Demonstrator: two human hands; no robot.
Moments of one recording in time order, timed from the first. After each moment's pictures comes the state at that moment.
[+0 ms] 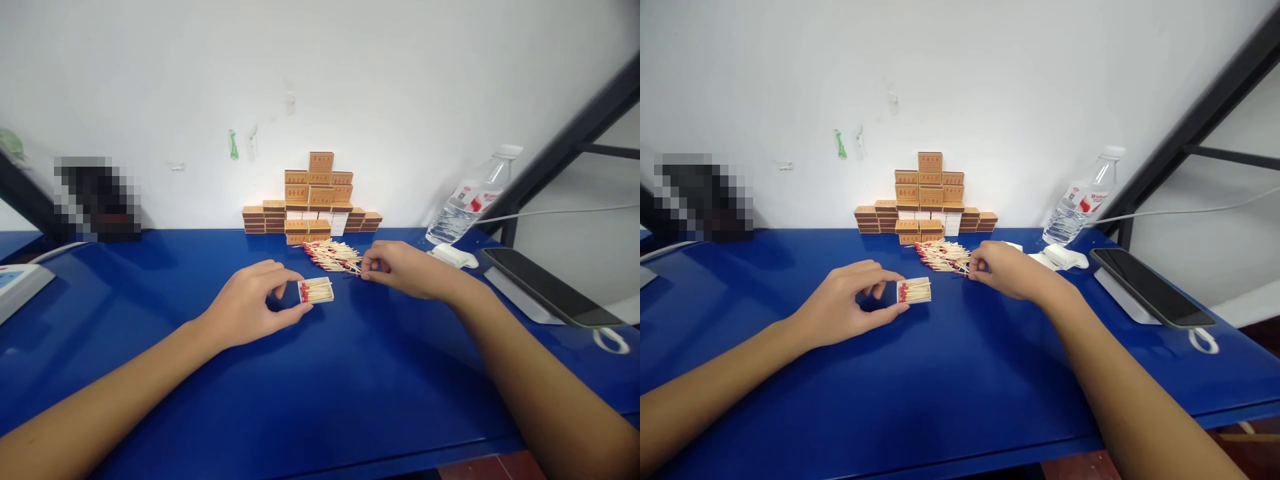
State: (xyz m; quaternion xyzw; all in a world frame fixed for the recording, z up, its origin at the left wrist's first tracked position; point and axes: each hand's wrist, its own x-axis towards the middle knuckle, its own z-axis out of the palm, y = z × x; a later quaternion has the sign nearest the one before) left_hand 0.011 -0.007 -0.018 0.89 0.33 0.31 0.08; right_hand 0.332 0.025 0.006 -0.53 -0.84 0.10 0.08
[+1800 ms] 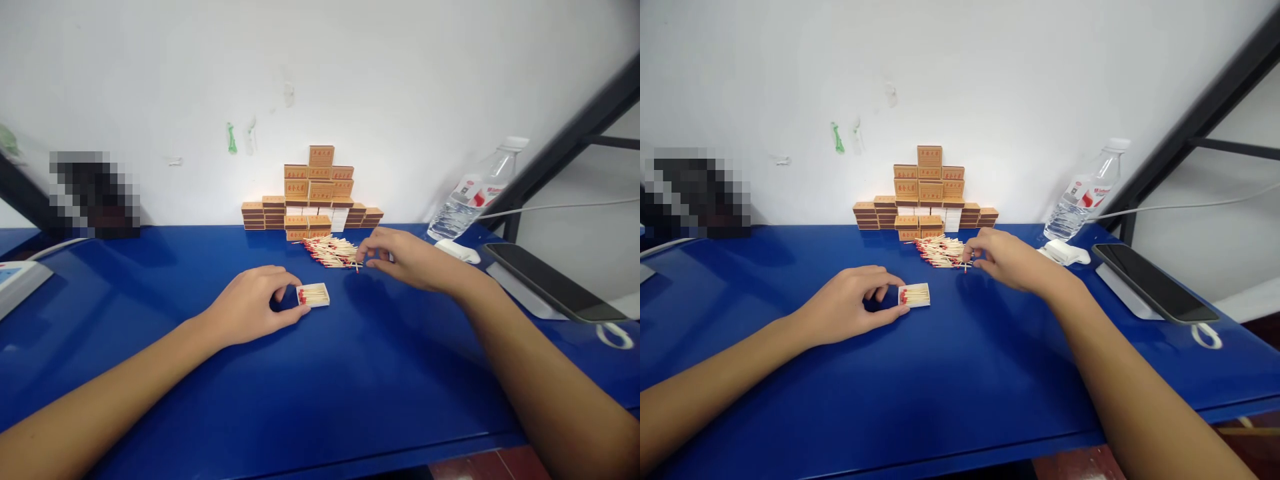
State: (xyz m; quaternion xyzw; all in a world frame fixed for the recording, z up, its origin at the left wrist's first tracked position) left_hand 0.011 -0.007 -0.021 0.90 0.36 0.21 0.11; right_hand 0.335 0.026 0.006 -0.47 -0.87 0.07 0.14
